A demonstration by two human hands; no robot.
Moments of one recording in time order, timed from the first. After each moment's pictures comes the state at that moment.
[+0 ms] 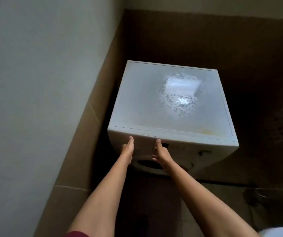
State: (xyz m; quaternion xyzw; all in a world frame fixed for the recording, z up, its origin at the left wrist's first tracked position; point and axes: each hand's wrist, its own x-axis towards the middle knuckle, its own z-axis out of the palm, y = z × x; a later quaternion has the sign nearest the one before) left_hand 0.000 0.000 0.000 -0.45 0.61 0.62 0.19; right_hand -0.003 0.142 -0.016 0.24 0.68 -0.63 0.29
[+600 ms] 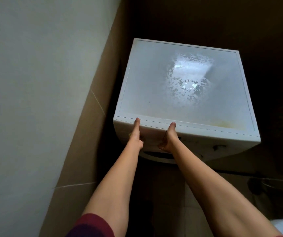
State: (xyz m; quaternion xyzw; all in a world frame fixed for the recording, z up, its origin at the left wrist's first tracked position) left_hand -0.045 -0.009 -0.029 -0.50 0.36 0.78 0.13; right_hand -0.063 0.111 -0.027 0.48 0.51 -0.65 0.28
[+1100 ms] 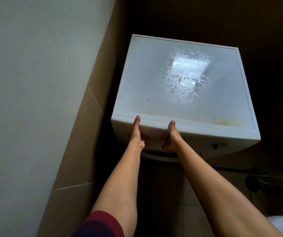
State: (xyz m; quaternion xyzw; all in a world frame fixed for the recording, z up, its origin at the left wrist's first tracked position) left_hand -0.044 0.001 -0.035 -0.46 0.36 0.81 0.10; right_hand -0.062 0.129 -0.037 0.45 0.57 -0.61 0.31
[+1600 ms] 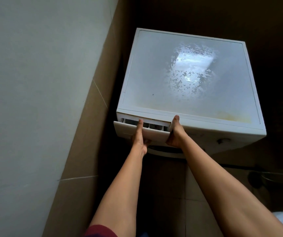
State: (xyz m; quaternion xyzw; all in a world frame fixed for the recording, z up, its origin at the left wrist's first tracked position) left_hand -0.004 0.001 -0.040 -0.47 0.35 0.80 0.08; right_hand -0.056 0.128 -0.038 0.40 0.60 -0.62 0.31
